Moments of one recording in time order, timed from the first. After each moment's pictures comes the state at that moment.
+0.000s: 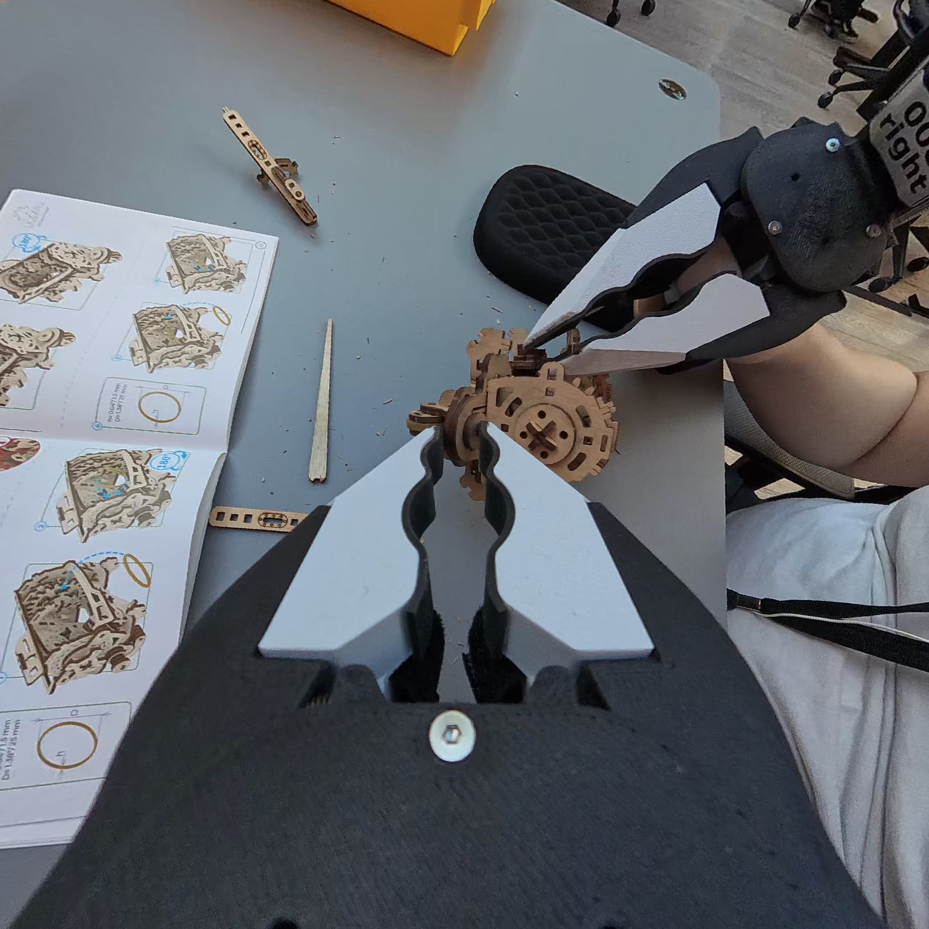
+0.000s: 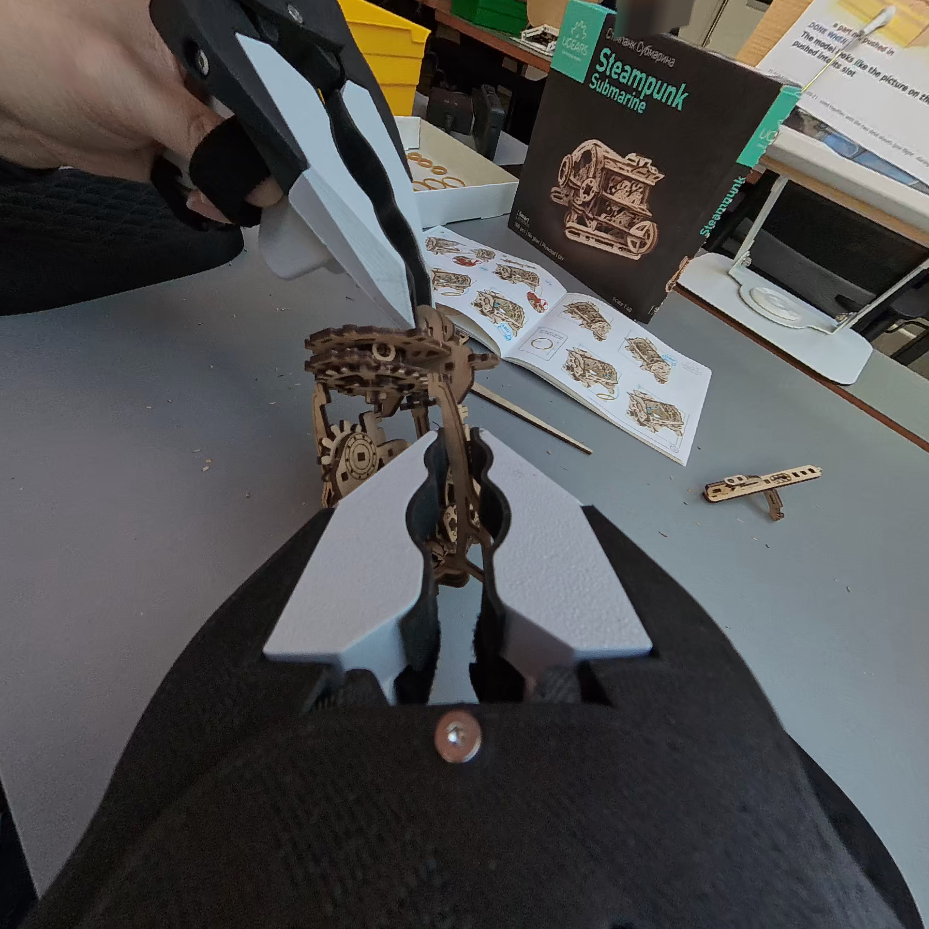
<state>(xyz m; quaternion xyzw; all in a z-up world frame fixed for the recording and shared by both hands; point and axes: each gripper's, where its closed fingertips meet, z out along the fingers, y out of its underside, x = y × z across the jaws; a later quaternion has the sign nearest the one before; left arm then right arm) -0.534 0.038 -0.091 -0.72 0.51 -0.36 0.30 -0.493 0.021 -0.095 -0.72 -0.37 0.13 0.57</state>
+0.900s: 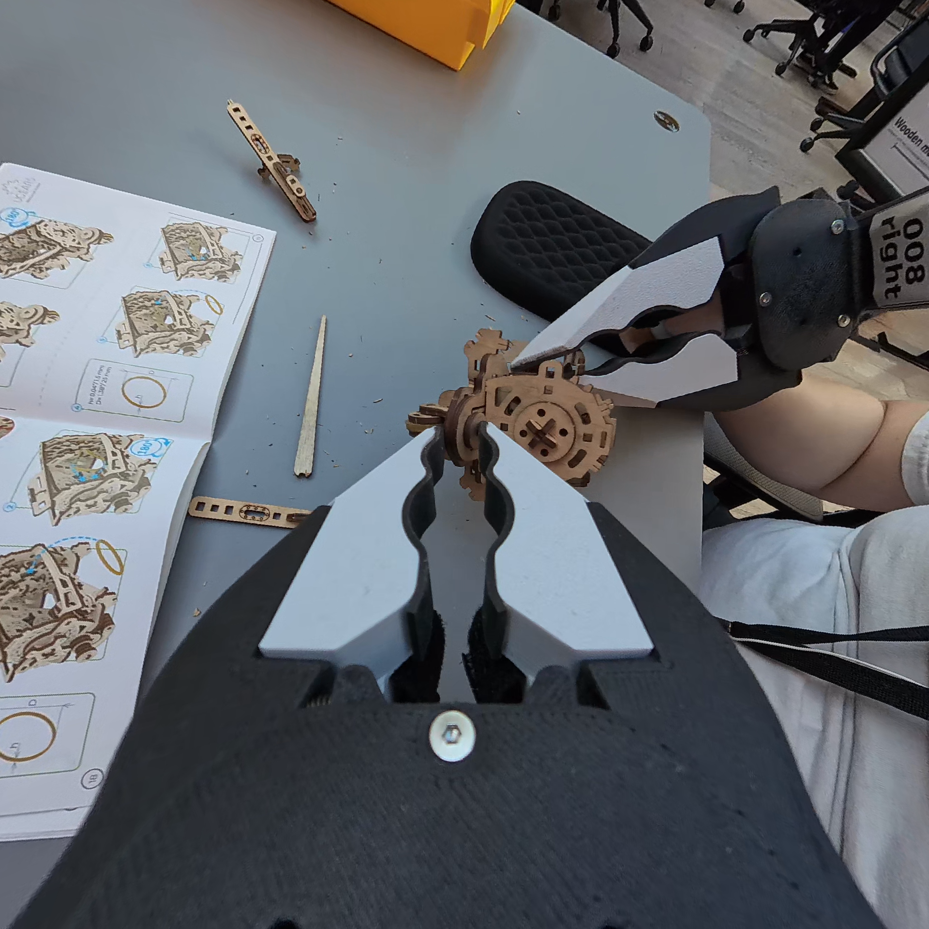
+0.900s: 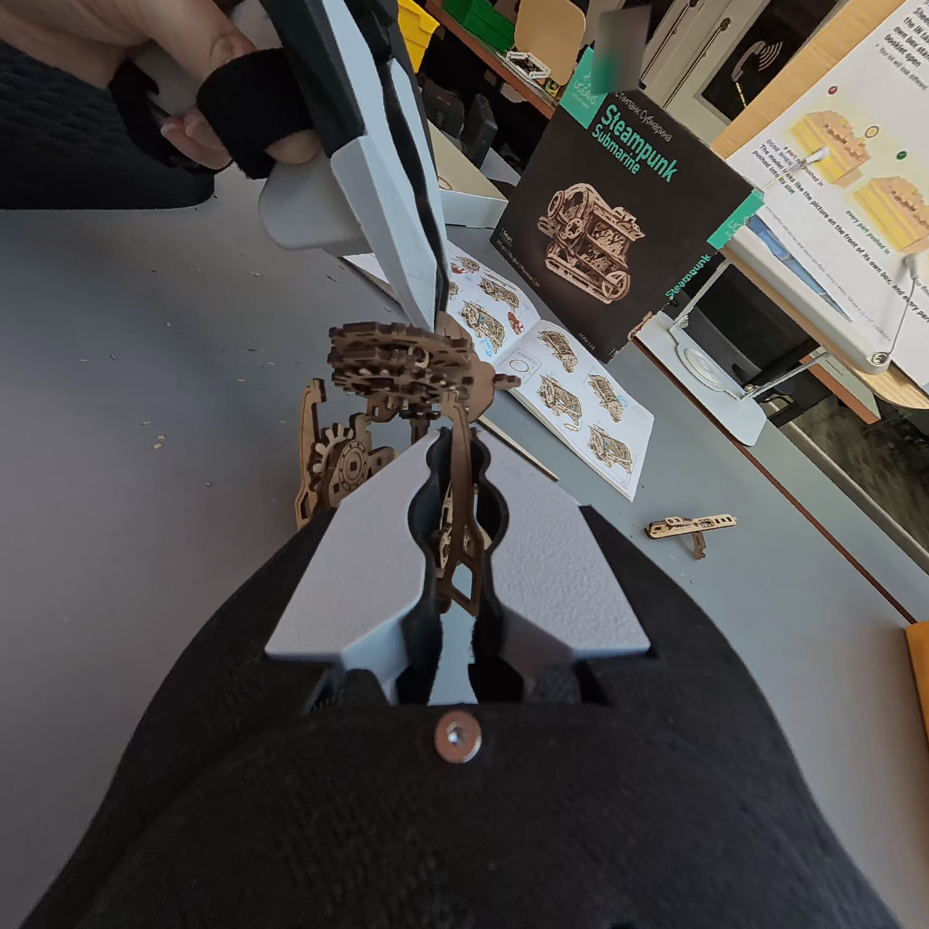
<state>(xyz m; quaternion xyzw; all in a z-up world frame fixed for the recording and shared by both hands) -0.533 0.034 -0.088 -0.73 0.48 -0.38 0.29 -0.503 0.023 -0.094 -0.68 -0.43 0.03 0.59</state>
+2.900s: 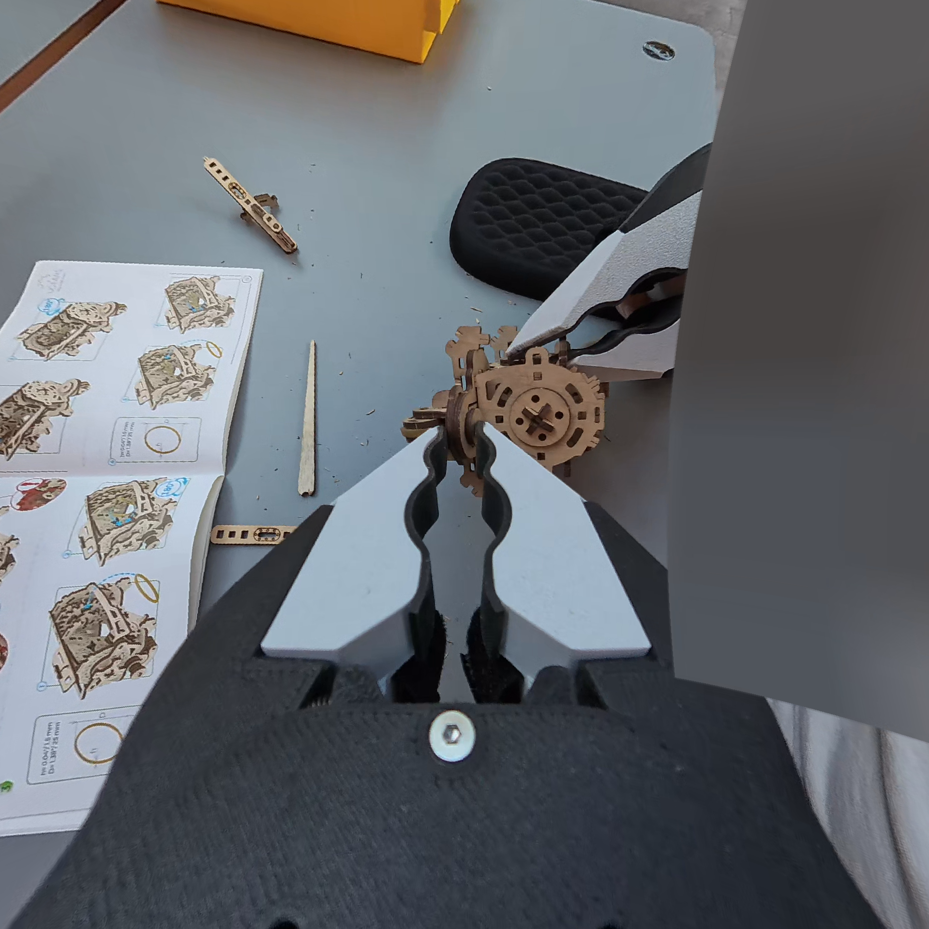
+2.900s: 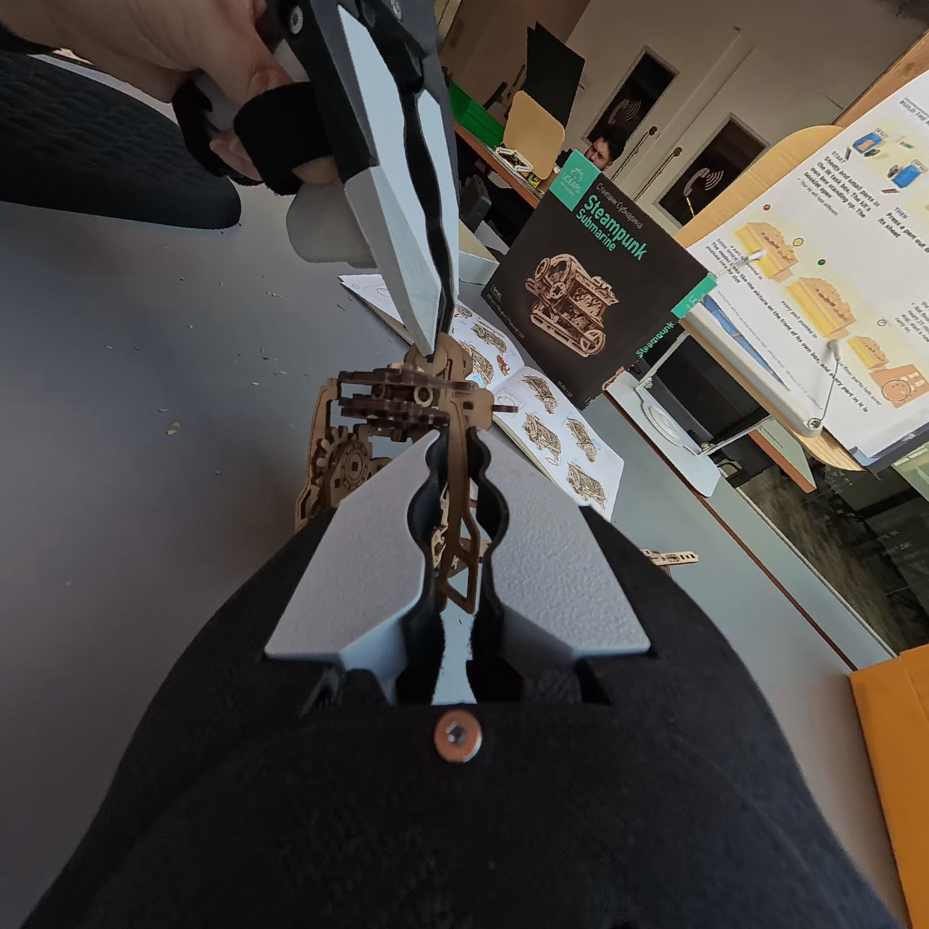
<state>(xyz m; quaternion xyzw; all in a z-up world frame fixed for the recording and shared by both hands) -0.531 0.020 -0.084 -0.69 0.55 -0.32 0.33 -0.503 0.010 -0.085 -0.62 -0.45 0.01 0.64</state>
